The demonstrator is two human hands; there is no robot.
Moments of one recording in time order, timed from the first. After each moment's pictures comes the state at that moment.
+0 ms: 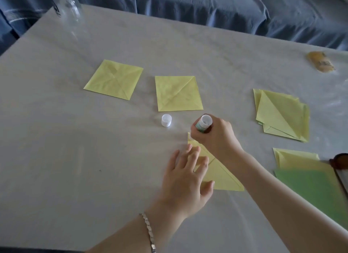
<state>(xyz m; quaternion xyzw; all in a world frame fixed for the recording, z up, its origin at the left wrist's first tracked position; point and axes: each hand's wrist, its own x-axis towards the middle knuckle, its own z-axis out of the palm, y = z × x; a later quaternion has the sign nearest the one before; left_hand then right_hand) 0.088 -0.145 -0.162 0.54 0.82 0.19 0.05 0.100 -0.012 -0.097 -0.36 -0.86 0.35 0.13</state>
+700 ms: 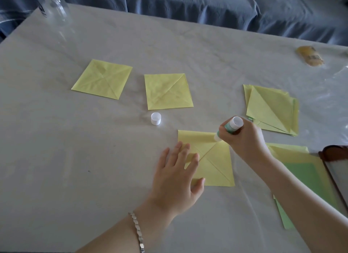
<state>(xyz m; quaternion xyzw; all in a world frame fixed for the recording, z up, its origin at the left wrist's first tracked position) 0.091 -0.143 -0.162 0.55 0.82 0.19 0.02 0.162 0.030 -0.098 -0.43 -0.83 0.32 0.16</state>
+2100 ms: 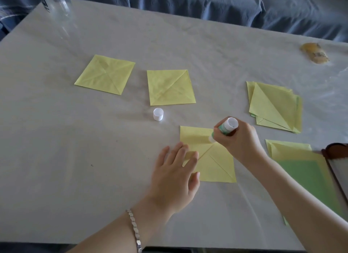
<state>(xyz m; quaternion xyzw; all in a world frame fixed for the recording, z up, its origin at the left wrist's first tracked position) 0.089 -0.151 -0.164 0.54 0.81 0.22 0.00 0.157 0.014 -0.098 -0.41 -0.83 0.34 0.15</state>
